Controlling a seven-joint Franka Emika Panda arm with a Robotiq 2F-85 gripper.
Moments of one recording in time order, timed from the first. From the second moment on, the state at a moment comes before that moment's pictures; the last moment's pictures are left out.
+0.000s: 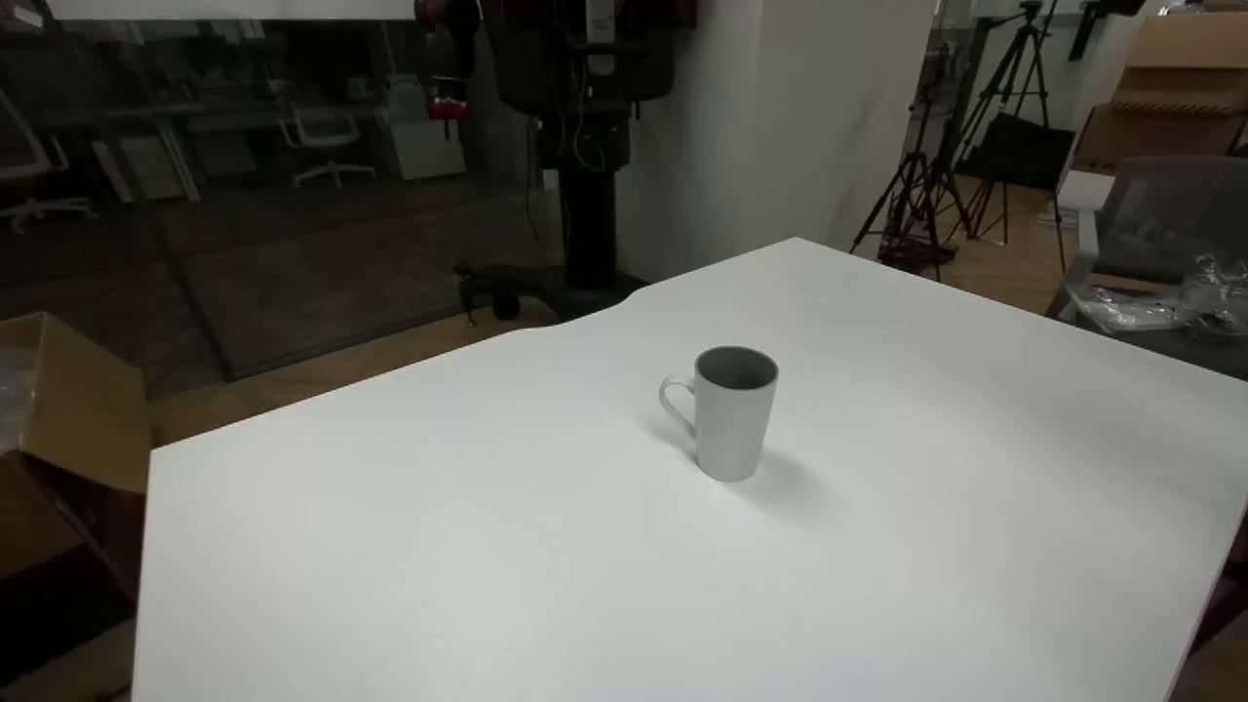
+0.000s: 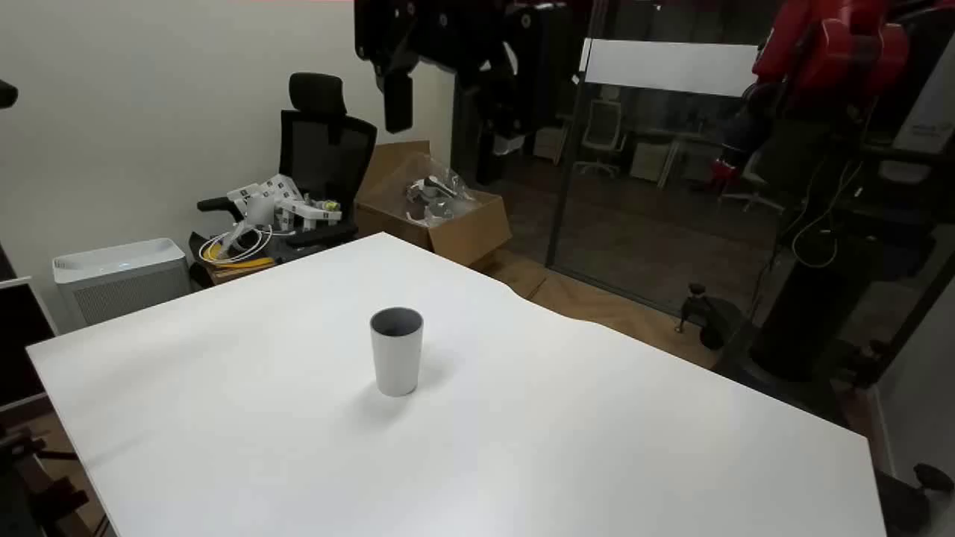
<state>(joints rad) -0.05 -0.42 -0.36 -2.31 0.14 2.05 -0.37</state>
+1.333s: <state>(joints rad) -0.08 -0.39 -0.32 -2.33 0.19 2.26 -0.29</state>
